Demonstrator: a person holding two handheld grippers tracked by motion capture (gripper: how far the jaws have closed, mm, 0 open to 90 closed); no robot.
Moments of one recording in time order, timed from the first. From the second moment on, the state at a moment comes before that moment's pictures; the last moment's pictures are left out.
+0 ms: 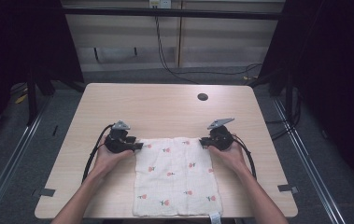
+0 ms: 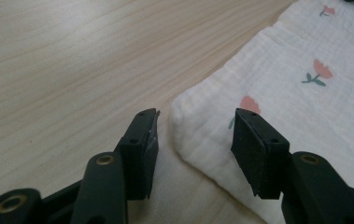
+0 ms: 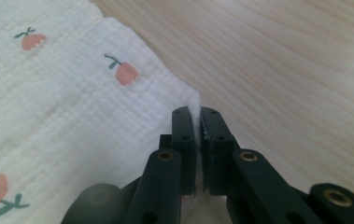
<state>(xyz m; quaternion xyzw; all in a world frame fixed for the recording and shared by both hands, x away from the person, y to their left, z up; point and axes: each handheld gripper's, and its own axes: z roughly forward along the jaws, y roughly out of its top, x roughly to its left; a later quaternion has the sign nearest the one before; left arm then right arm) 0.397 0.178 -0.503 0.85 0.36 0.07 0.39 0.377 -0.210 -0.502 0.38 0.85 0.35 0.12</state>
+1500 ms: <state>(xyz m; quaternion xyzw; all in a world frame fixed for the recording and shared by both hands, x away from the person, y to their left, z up) 0.388 0.173 -0.455 0.81 0.31 0.06 0.49 0.369 -0.227 -0.465 0.39 0.80 0.44 0.11</state>
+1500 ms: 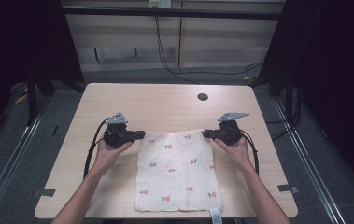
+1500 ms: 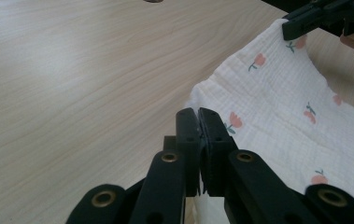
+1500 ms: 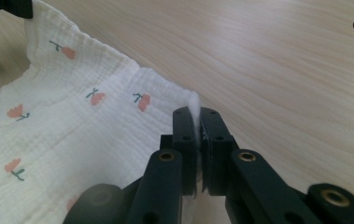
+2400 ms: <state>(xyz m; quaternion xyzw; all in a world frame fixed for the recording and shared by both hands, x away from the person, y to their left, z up) 0.371 0.183 -0.399 0.80 0.28 0.11 0.53 0.362 -0.242 -0.421 0.38 0.78 0.48 0.14</state>
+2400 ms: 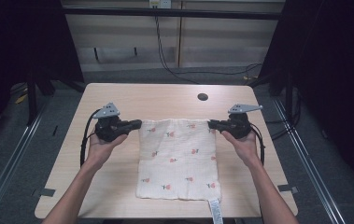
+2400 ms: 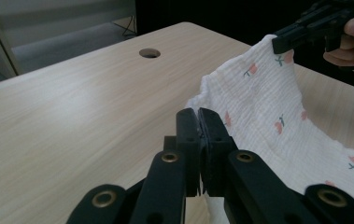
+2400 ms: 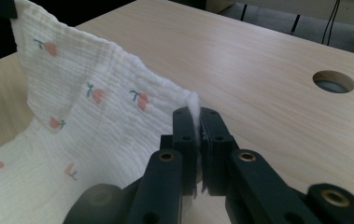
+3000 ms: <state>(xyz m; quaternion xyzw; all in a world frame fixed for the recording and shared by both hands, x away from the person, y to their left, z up) 0.345 0.191 -0.406 0.81 0.26 0.10 0.52 0.329 -0.248 -0.429 0.37 0.79 0.47 0.13</state>
